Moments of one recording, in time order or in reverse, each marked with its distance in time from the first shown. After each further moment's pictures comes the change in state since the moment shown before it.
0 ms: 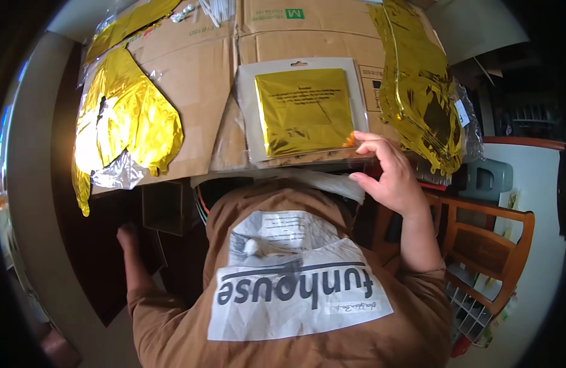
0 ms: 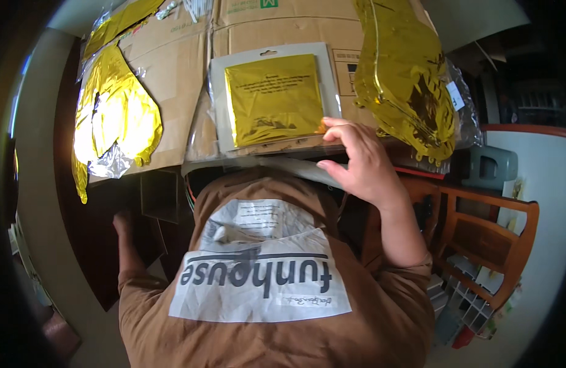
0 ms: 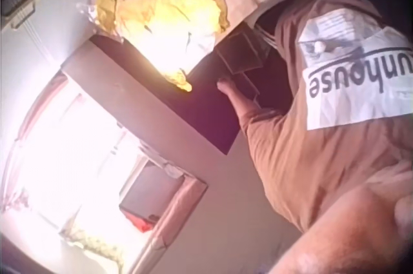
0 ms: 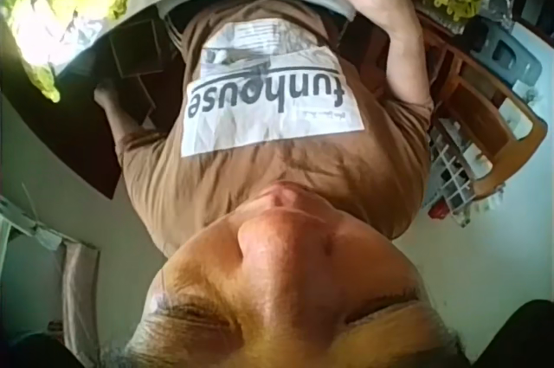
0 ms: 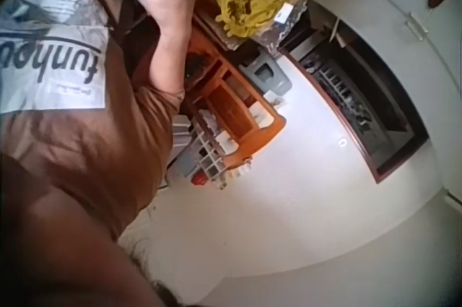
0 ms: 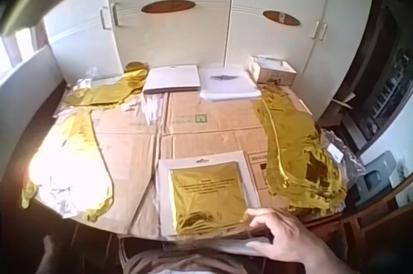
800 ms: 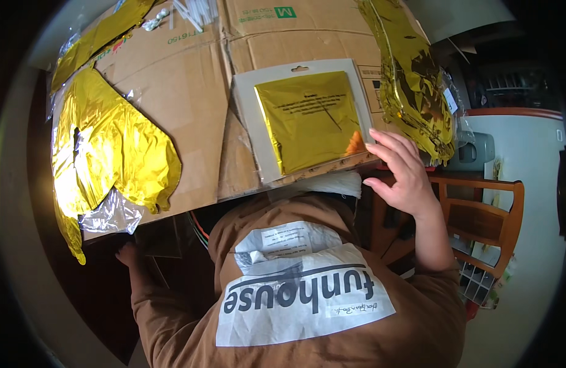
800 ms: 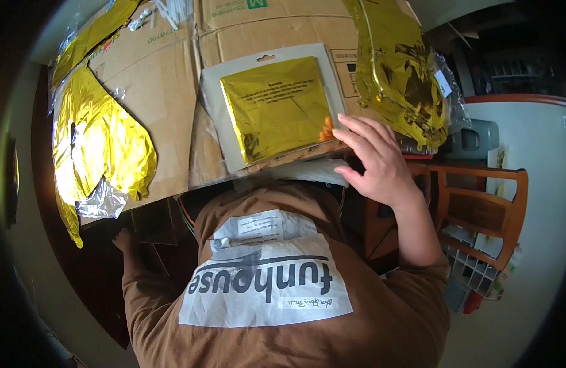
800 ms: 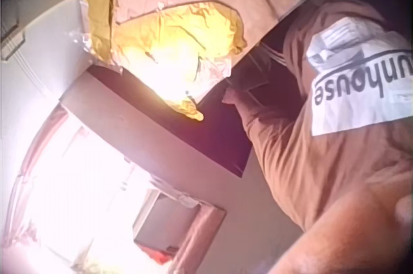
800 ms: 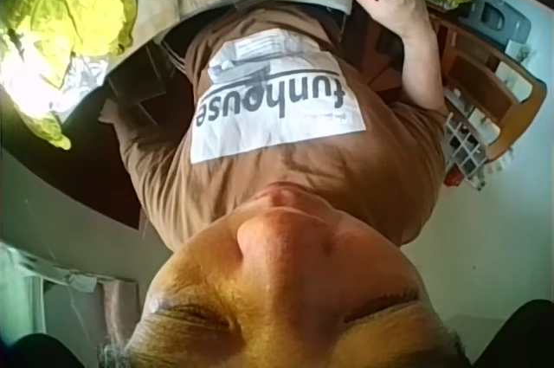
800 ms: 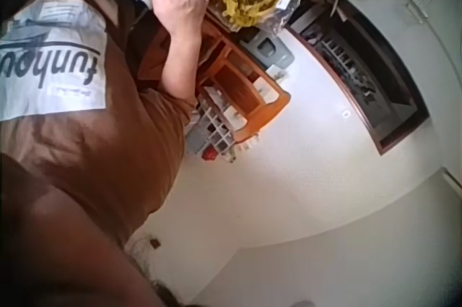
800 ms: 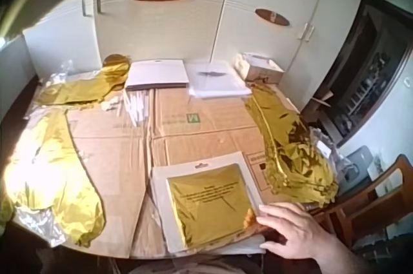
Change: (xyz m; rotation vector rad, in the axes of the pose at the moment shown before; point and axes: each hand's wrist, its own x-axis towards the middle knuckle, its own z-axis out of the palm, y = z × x) left_hand 0.054 0.019 0.053 0.640 -0.436 -0.138; right_hand 0.005 -0.011 -0.006 -0.350 -0.057 -0.048
